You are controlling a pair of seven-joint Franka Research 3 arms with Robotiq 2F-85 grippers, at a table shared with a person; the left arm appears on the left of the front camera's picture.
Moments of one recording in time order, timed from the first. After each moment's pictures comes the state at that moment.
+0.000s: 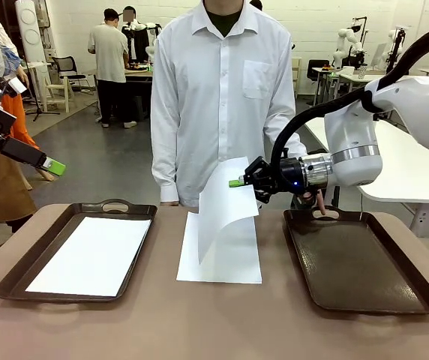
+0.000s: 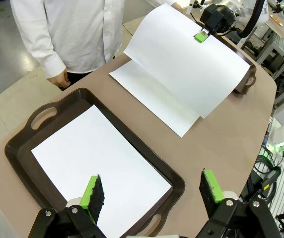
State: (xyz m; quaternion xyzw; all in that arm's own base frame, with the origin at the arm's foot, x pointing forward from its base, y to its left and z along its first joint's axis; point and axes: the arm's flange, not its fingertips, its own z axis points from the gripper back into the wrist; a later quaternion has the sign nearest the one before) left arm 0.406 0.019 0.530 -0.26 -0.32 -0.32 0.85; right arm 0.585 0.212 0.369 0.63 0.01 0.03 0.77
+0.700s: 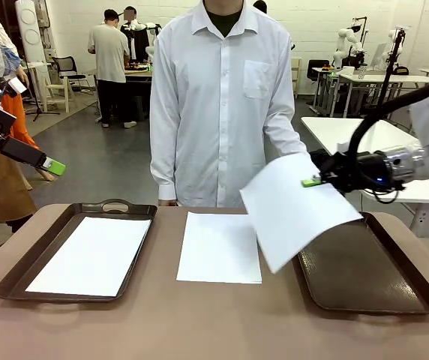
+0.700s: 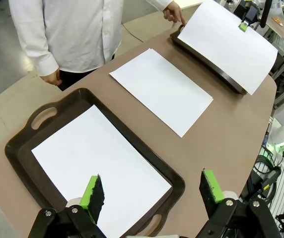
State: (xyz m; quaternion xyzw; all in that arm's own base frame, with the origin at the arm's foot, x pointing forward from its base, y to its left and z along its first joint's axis) left arm 0.406 0.019 0.530 -0.26 -0.32 -0.32 0.85; right arm 0.542 0.029 0.400 0.63 0.05 0.07 0.77
